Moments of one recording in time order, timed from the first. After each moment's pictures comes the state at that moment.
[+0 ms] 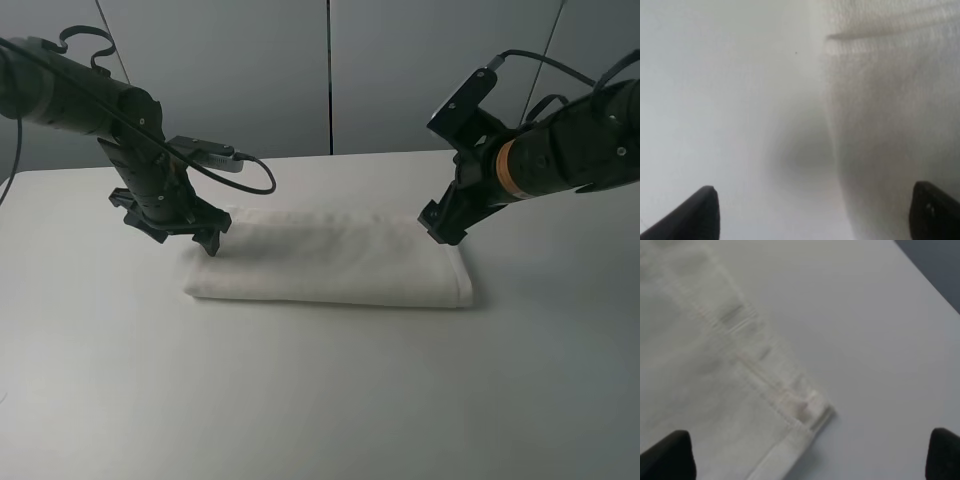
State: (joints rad) left arm -0.35 2.07 -1.29 0.15 0.67 -0.18; right arm 0.38 1.69 -0.77 -1.55 0.12 1.09
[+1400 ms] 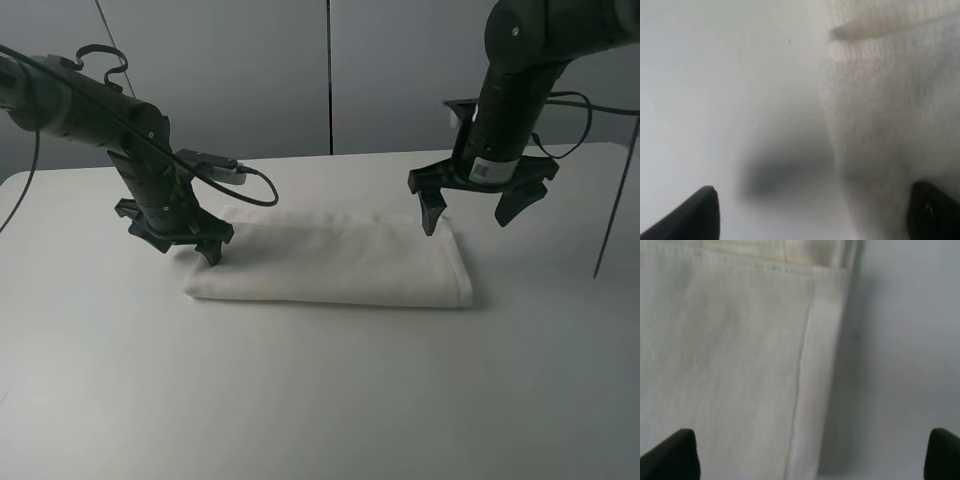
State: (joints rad) left arm -0.35 2.12 -1.30 0.15 0.66 -0.17; right arm 0.33 1.94 -1.30 -0.02 0.98 0.25
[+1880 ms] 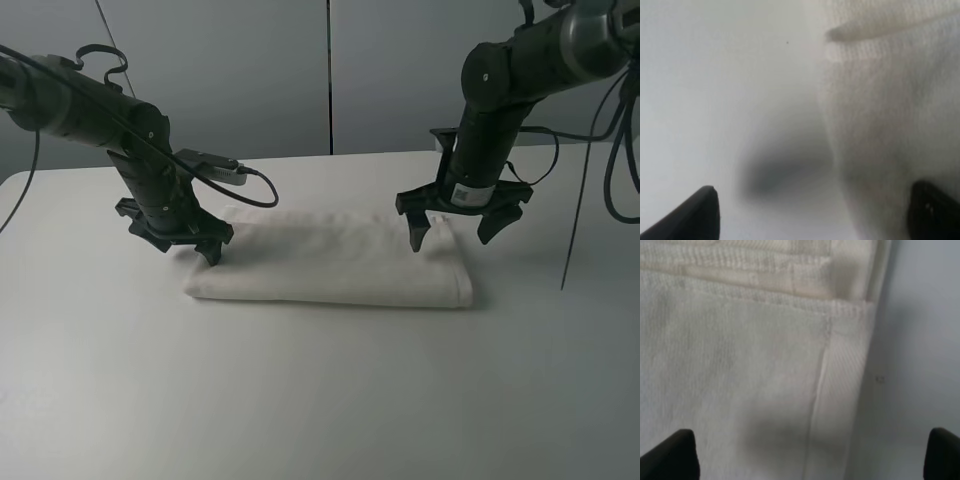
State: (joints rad) left arm -0.35 2.12 -1.30 0.15 0.66 -0.16; right arm 0.33 2.06 -1.31 -0.01 0.88 0.25
